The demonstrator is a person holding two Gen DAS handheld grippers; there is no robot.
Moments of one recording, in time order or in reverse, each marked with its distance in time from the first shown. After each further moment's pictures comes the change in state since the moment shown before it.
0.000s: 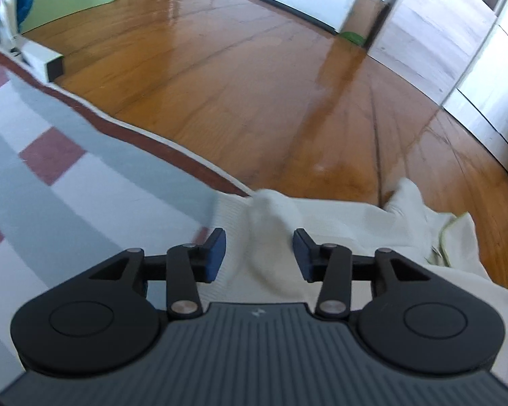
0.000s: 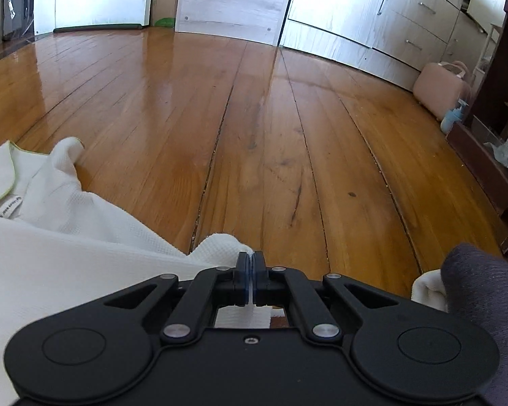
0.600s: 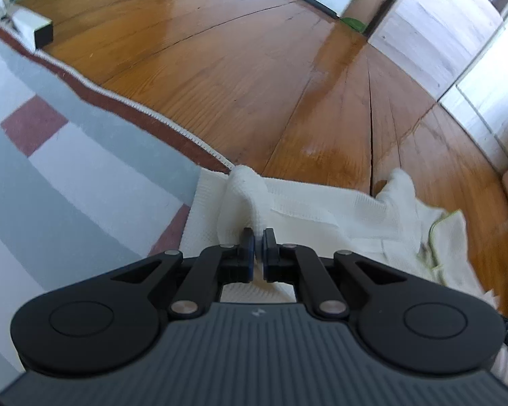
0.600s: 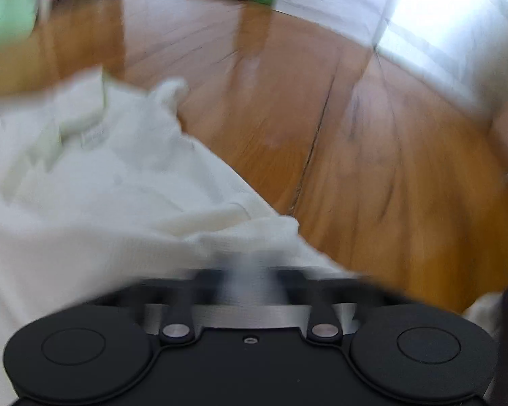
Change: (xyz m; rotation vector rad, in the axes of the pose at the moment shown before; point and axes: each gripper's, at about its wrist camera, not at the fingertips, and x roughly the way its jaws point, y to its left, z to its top) left arm 0.019 -0.019 -0.010 -0.013 0.098 -0.054; right arm -0.008 0.059 -0.024 -0.344 0.015 0.124
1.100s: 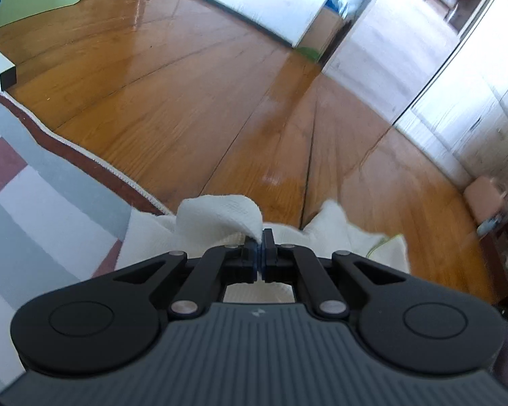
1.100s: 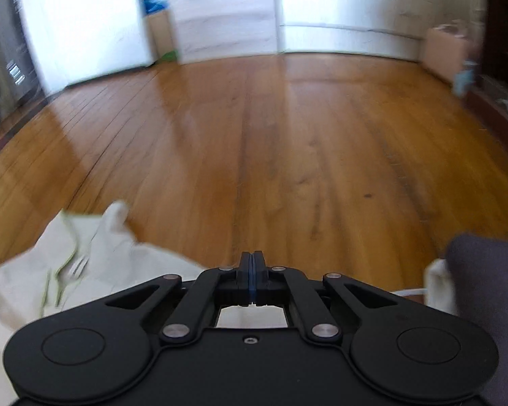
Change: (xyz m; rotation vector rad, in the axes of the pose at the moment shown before) left arm -0.028 -0.035 0.013 0.014 -0.087 -0.106; right arm -0.032 -0.103 0.017 0.520 -0.046 0.126
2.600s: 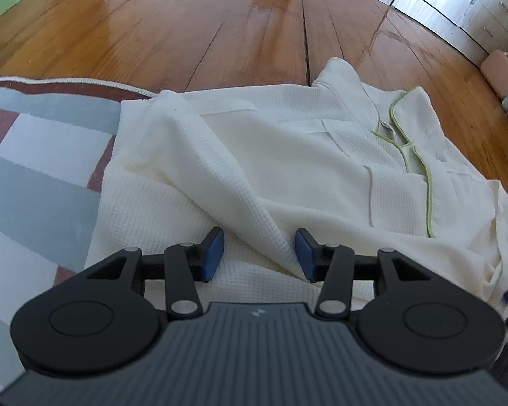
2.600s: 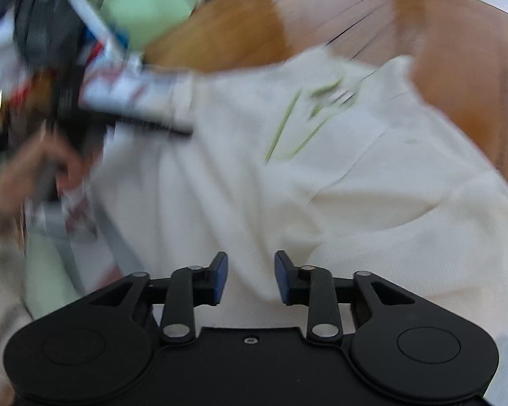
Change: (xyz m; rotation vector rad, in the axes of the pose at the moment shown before) left arm 0.005 -0.017 -0.063 0.226 0.281 0.067; right arm -0.041 0.107 -0.089 -0.358 0.301 0.569
